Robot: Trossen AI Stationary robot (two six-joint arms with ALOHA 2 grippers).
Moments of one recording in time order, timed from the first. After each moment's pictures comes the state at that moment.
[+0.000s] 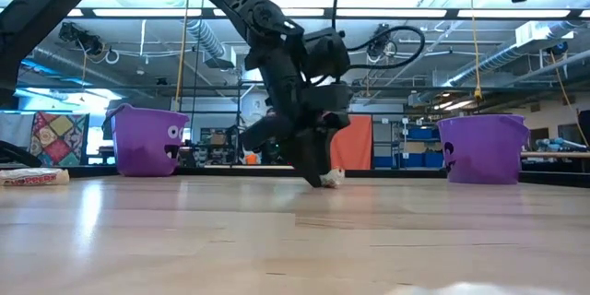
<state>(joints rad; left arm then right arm) 0.19 2.14 1.51 -0.53 0.14 0.87 0.41 1.32 1.26 -1.10 0.03 1.12</state>
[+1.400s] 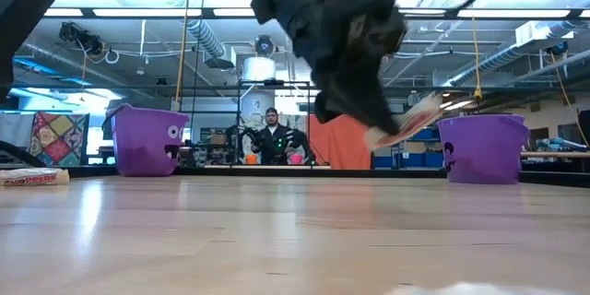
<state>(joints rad) -0.06 2.12 1.63 -0.45 0.20 -0.19 0.73 1.32 1.26 -1.17 0.19 0.94</state>
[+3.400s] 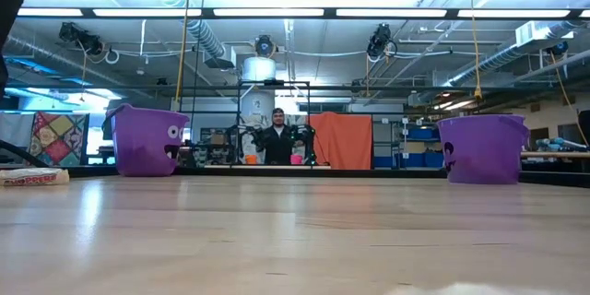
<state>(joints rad) -0.21 1.95 1.94 -0.03 0.12 -0.43 0.92 1.27 1.26 -0.59 1.10 0.79</state>
